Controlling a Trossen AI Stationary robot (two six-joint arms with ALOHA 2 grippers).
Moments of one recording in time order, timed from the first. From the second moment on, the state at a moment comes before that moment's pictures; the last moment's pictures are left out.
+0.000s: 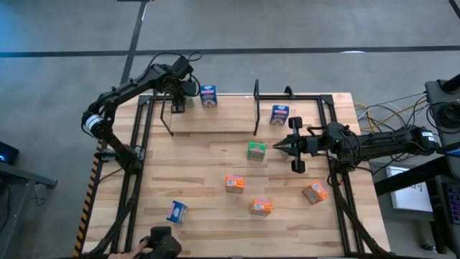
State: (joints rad) left arm 0.82 1.61 1.41 -1.02 -0.15 0.81; right arm -0.06 0.85 0.40 0.66 -0.23 -0.41
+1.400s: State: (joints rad) left arm 0.74 1.48 1.41 -0.99 -0.24 0.64; right arm -0.06 0.85 0.40 0.66 -0.23 -0.44
